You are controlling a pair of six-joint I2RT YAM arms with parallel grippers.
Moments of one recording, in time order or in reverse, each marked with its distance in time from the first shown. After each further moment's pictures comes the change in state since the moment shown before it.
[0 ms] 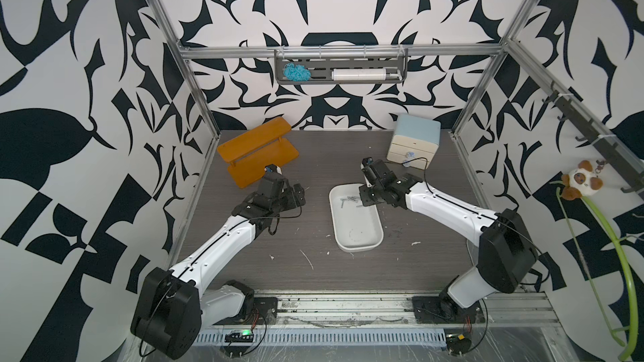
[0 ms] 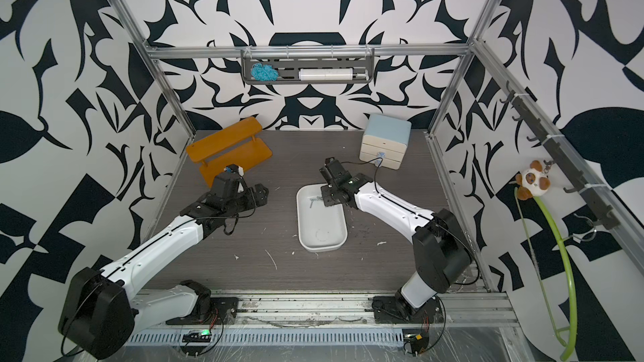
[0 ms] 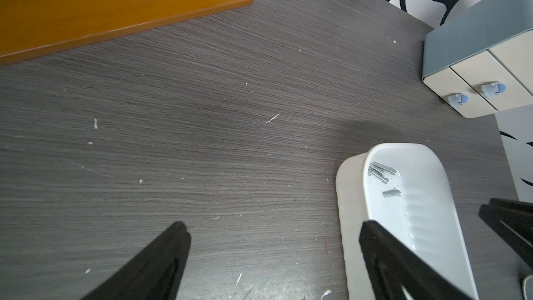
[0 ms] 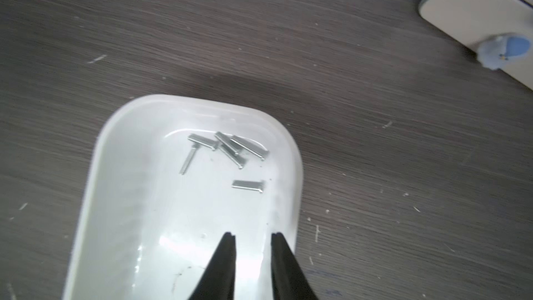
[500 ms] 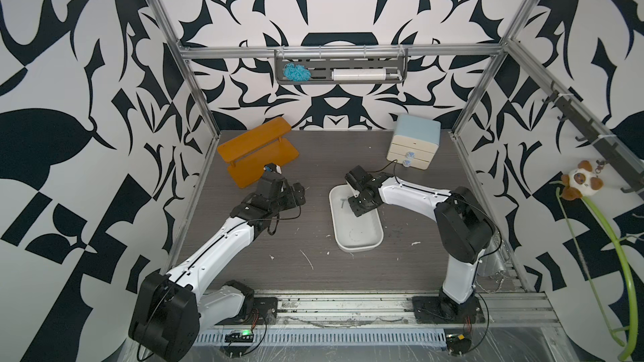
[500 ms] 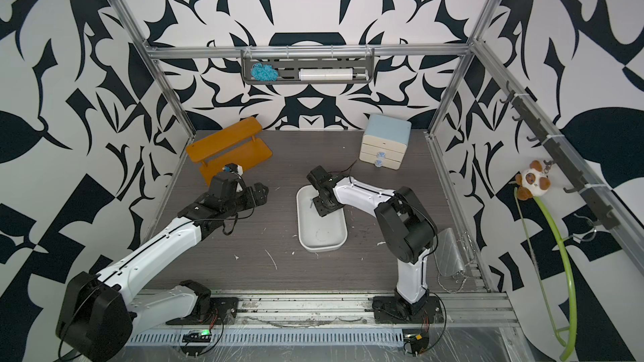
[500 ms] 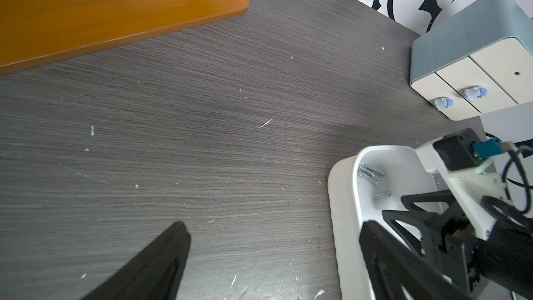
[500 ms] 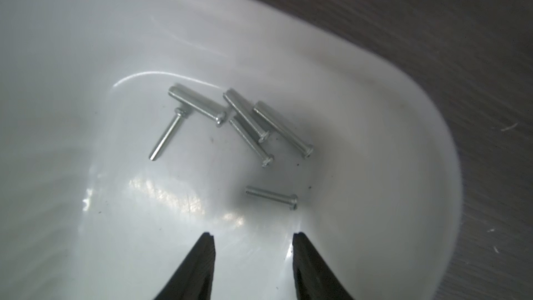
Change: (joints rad) left arm 0.000 -0.019 0.000 0.009 0.007 0.004; right arm 0.021 0.282 0.099 -0.093 -0.037 -0.106
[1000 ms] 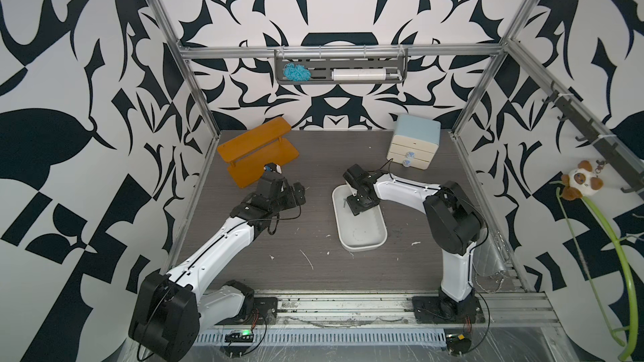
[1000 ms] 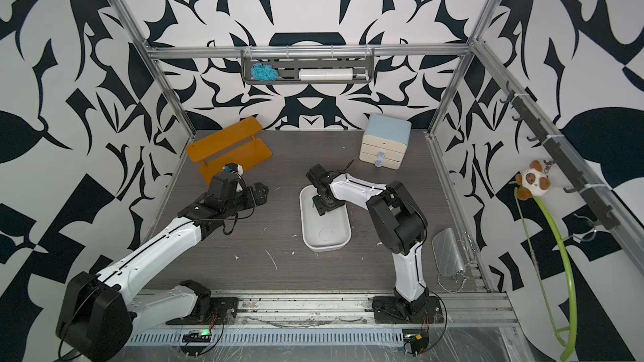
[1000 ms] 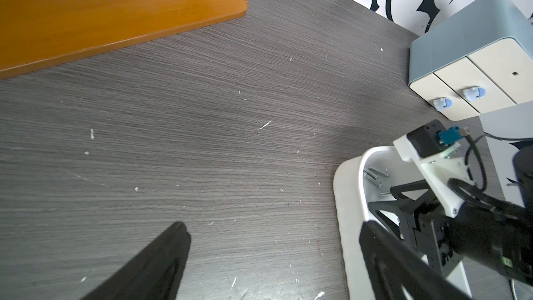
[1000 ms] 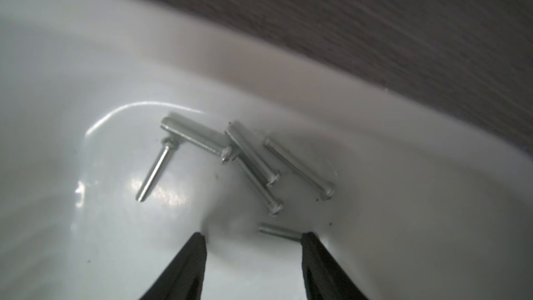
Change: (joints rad) left arm 0.000 0.000 0.000 0.006 -0.001 0.004; right arm -0.034 0.090 0.064 -0.013 -0.008 0.009
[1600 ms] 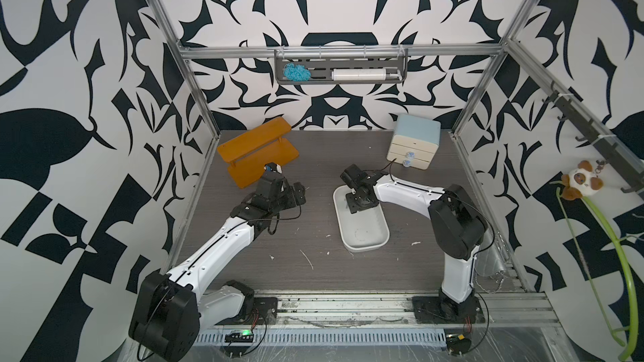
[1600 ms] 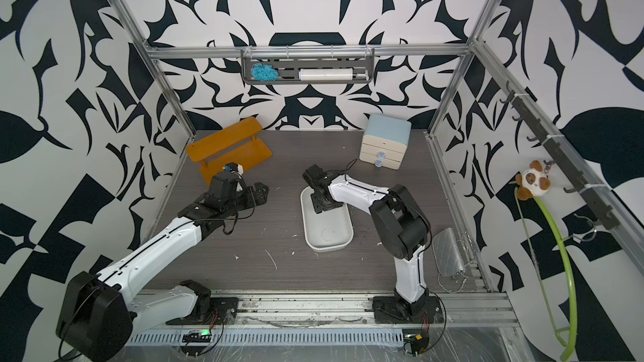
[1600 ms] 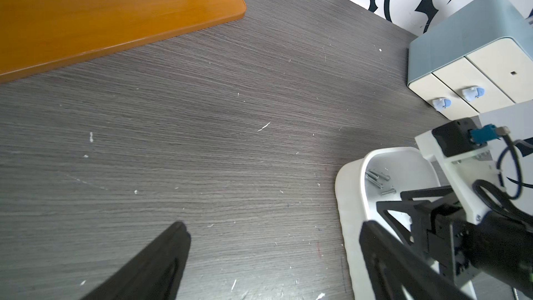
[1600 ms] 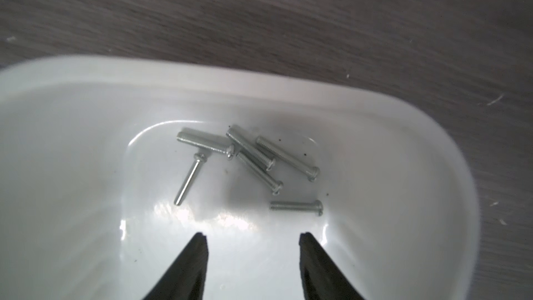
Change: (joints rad) left arm 0.000 0.002 0.000 0.008 0.001 0.007; right arm 0.045 -0.048 0.006 -0.025 0.078 0.159
